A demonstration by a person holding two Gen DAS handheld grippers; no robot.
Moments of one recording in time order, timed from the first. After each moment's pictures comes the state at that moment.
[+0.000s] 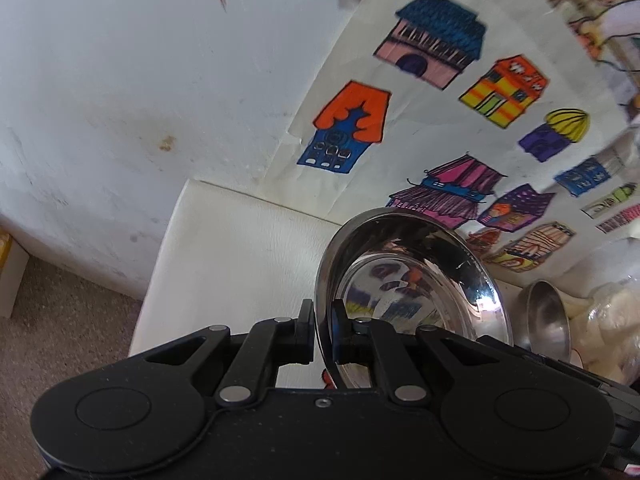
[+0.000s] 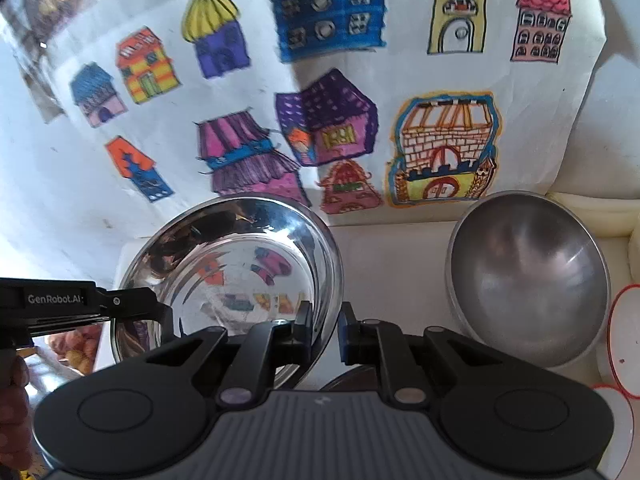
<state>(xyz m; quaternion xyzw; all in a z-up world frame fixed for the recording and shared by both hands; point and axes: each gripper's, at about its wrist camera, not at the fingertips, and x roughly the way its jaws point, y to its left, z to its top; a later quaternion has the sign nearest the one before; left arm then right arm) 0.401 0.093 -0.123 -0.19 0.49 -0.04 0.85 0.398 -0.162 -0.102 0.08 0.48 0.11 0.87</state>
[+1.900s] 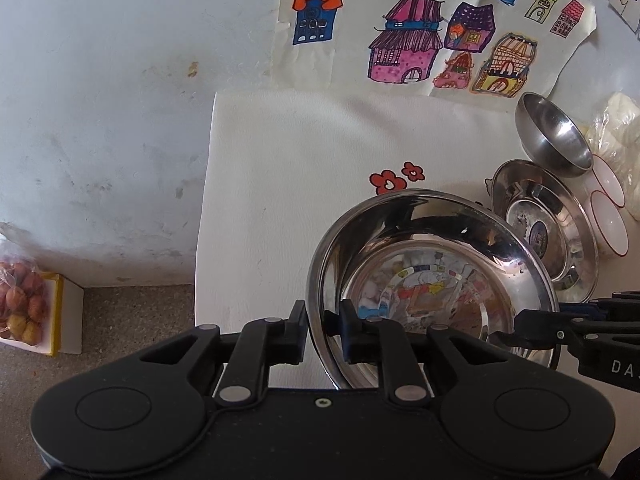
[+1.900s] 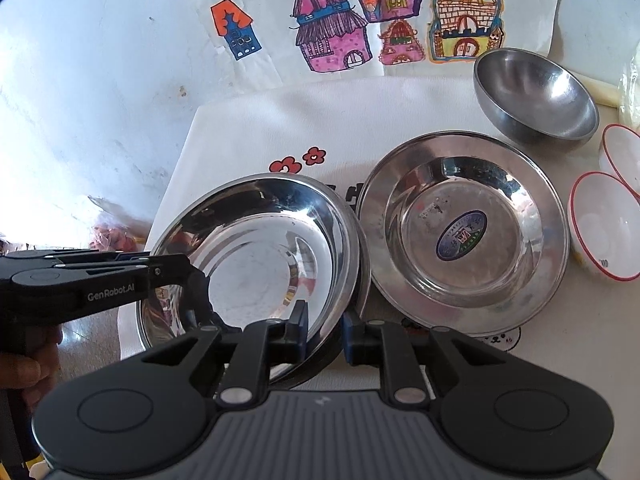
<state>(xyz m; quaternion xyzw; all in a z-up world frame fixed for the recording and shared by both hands) 0.284 0.087 -0.143 -0.01 0.53 -0.08 0.85 0.261 -0.142 -0.110 0.07 0.55 0.15 0.82</state>
